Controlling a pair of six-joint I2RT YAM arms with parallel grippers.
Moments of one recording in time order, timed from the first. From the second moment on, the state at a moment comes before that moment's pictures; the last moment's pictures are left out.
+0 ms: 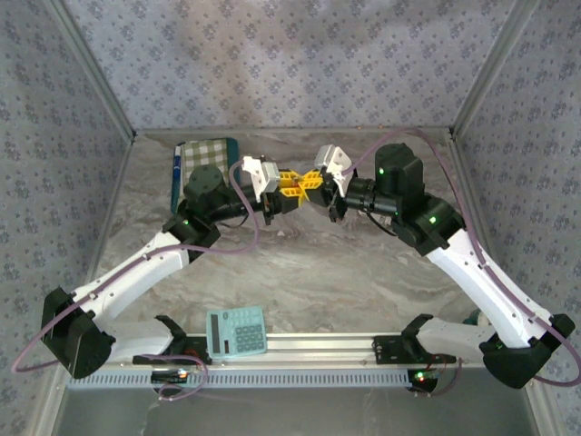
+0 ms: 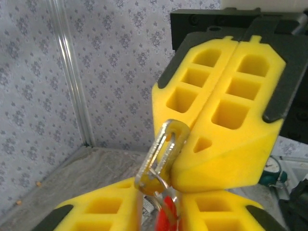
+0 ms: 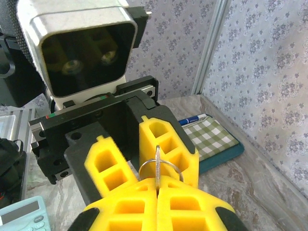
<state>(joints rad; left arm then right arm) -0.71 1.21 1.01 0.29 0.62 0.01 0.68 1.13 1.35 -0.45 -0.46 -0.26</state>
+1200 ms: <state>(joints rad) -0.73 1.23 1.01 0.29 0.61 0.00 0.67 1.13 1.35 -0.43 -0.47 -0.26</state>
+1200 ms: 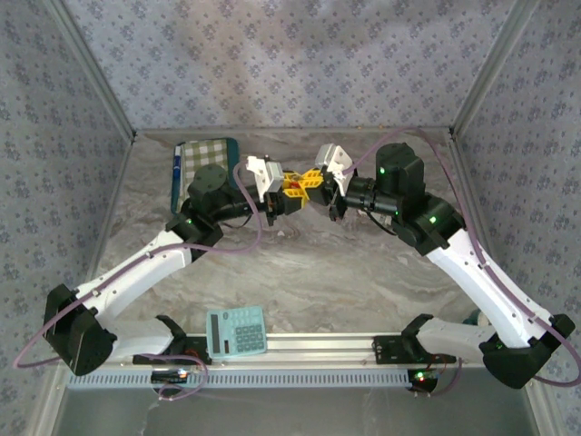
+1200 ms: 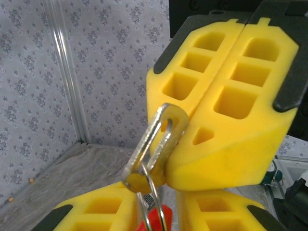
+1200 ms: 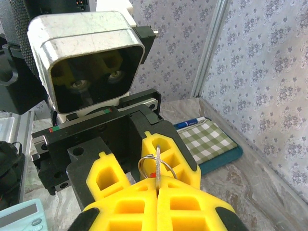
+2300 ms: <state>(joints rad) -0.67 1.21 1.02 0.25 0.67 -0.12 0.85 1.02 1.16 -0.27 -0.11 -0.58</state>
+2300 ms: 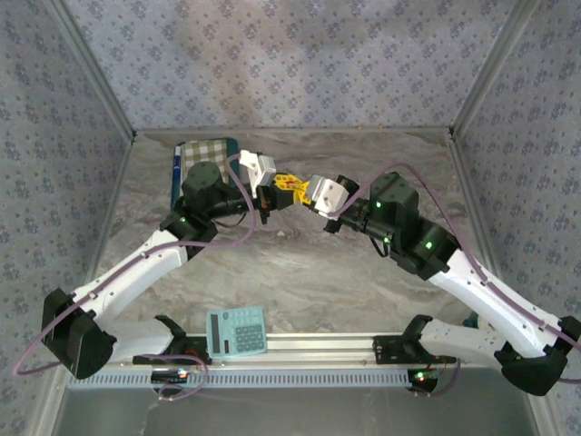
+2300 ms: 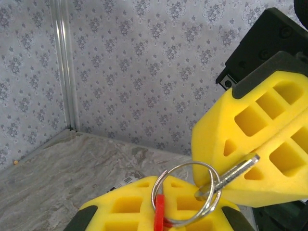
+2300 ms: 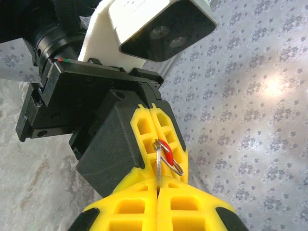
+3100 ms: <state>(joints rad) -0.74 1.23 1.05 0.17 0.57 -0.01 0.84 1.08 1.28 -0.41 0.00 -0.51</state>
